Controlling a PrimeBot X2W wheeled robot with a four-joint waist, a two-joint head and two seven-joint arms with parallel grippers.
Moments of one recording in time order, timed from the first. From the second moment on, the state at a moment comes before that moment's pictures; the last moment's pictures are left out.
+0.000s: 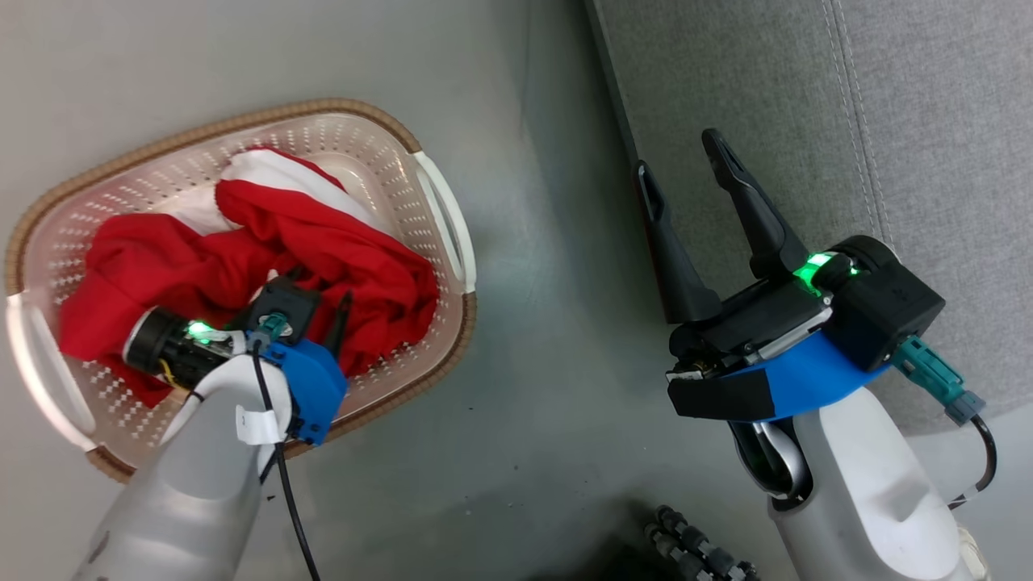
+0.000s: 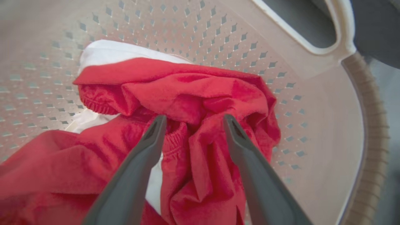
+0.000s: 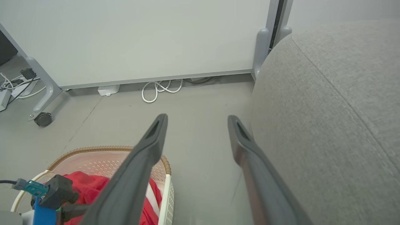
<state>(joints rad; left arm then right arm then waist) -0.73 0.21 -0.55 1.07 -0.16 -0.13 -0.22 -0.46 -0.05 0.28 0.07 0.24 0.13 -0.26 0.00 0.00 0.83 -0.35</state>
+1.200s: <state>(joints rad) -0.82 0.25 -0.74 1.20 -0.31 -0.13 -0.16 -0.47 -0.05 0.31 0.05 0.29 0.13 -0.26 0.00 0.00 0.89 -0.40</state>
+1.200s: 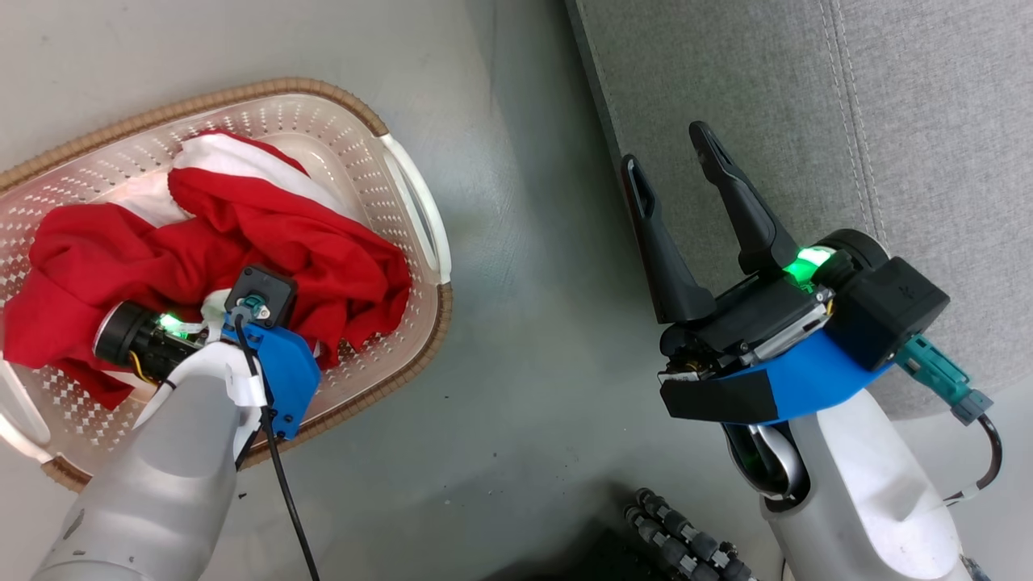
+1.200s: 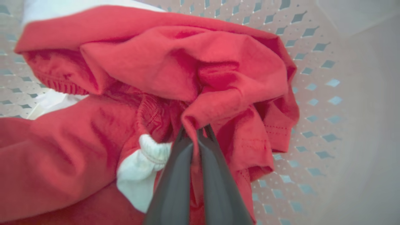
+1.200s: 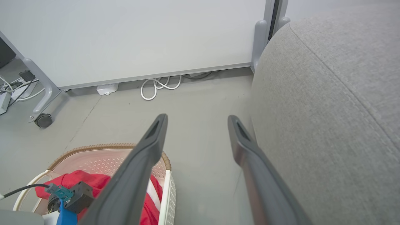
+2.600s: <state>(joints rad) -0.68 0.09 -1.02 0.97 -0.65 -0.13 -0.26 -0.24 -0.05 0.19 0.27 0.14 0.13 -0.22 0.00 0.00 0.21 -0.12</state>
